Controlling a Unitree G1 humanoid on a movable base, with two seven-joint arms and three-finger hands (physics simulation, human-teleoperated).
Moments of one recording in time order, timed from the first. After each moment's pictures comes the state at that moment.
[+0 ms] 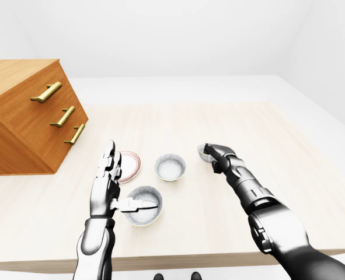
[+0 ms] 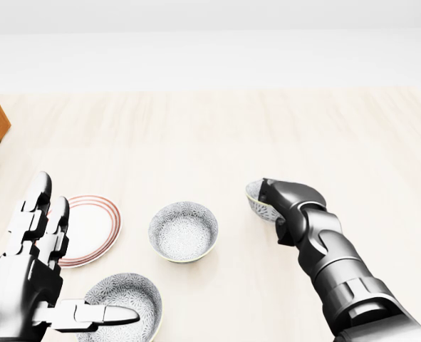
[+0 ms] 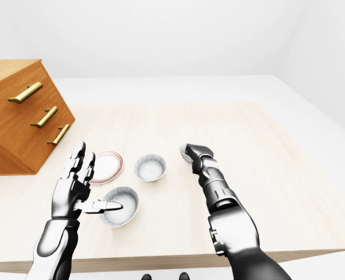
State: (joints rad) left arm 0.20 0.00 0.07 -0.42 -0.04 0.06 -0.12; right arm -0.86 -0.16 0.08 1.17 -1.04 0.09 0.12
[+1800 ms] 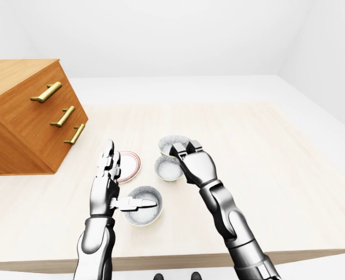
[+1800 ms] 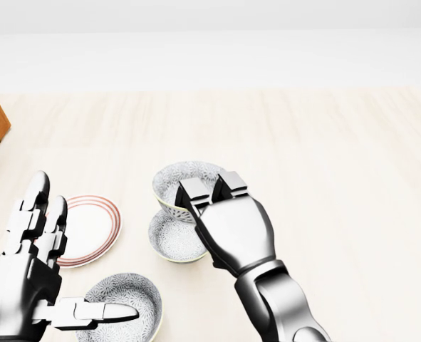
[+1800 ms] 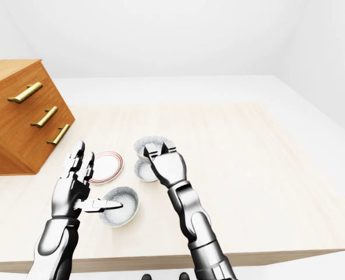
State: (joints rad) left arm 0.20 0.00 0.07 -0.41 -0.04 0.05 -0.11; right arm -0.21 0.02 0.24 0.02 -1.29 -0.09 0.04
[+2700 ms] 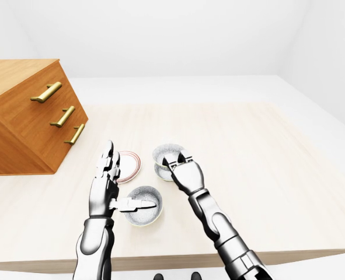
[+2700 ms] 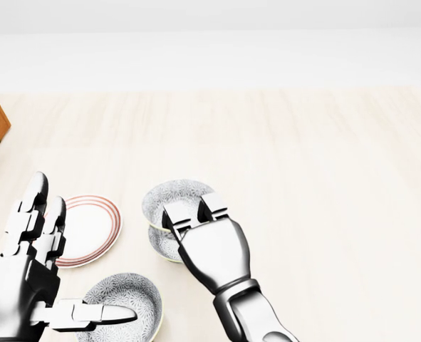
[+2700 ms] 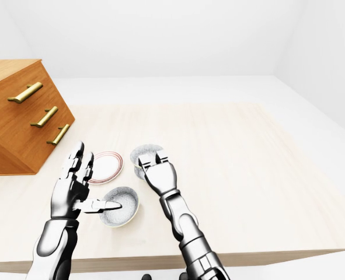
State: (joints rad) left arm 0.20 0.00 0.08 -0.40 -0.04 0.04 -0.12; right arm -0.26 0.08 0.29 0.37 -1.40 -0.09 -0.28
